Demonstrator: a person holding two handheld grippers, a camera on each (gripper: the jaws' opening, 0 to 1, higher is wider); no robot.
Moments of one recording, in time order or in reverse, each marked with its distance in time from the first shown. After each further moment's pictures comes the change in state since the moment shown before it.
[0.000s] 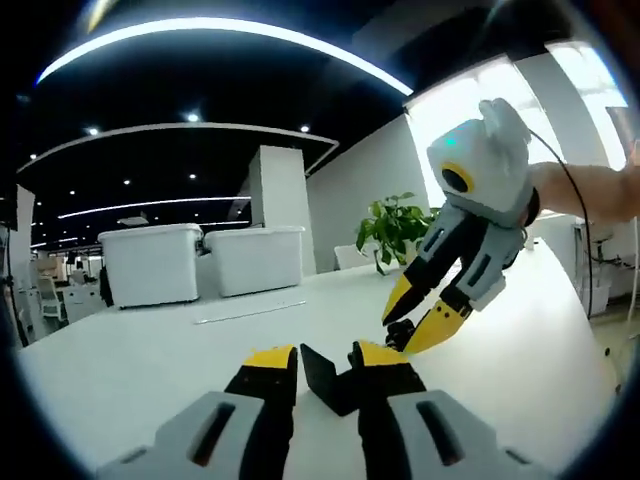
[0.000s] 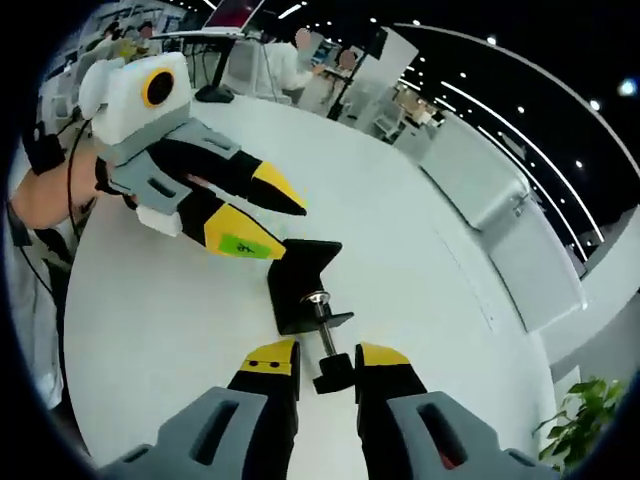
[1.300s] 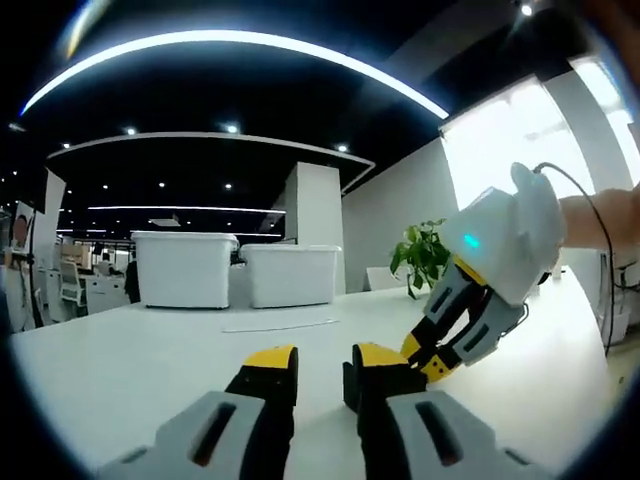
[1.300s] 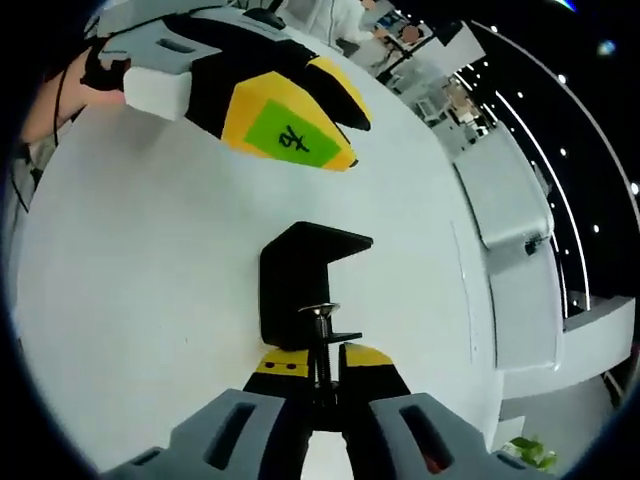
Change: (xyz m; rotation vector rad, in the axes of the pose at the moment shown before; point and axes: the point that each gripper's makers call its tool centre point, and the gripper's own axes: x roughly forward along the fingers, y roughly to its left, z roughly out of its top) left arm -0.006 0.031 0.012 -0.044 -0.064 0.135; right arm 0.040 0.000 -0.004 -0.282 0.188 -0.012
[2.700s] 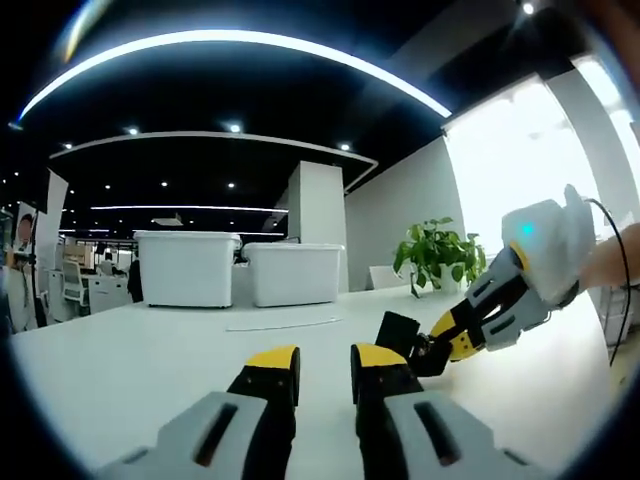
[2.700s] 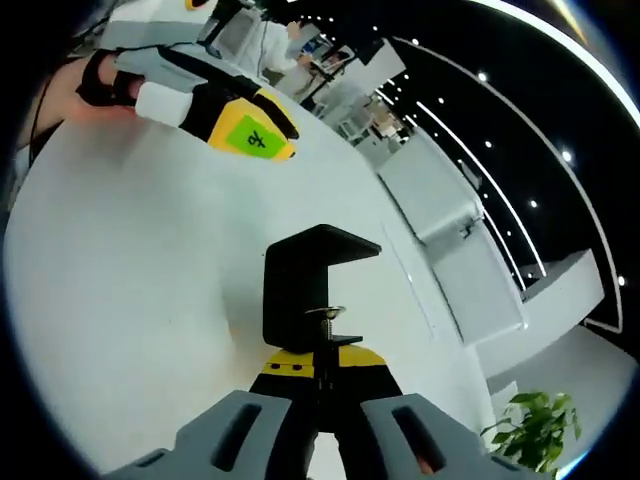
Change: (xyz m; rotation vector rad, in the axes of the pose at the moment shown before) left arm 0.004 0.001 -0.002 0.006 0.011 0.010; right arm -0.036 -0.020 -0.026 0.210 -0.159 -0.300
